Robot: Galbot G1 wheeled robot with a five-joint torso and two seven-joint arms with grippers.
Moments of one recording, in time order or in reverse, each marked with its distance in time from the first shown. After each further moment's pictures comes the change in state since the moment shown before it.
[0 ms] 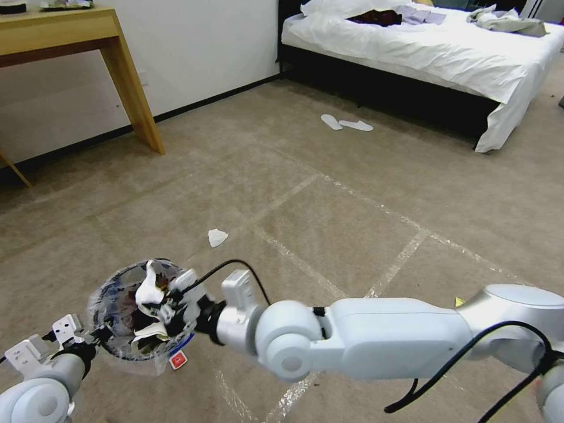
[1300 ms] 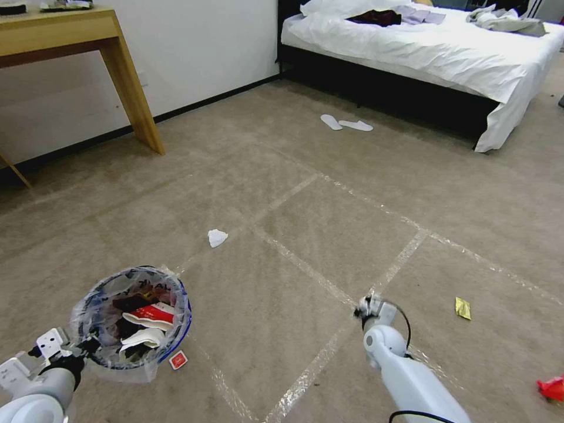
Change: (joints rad) left arm 0.027 -0.055 -0.038 0.030 0.078 -0.054 0.039; right arm -0.889 0.000 1.244 -0.743 -0.614 0.149 -0.217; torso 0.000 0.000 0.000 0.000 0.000
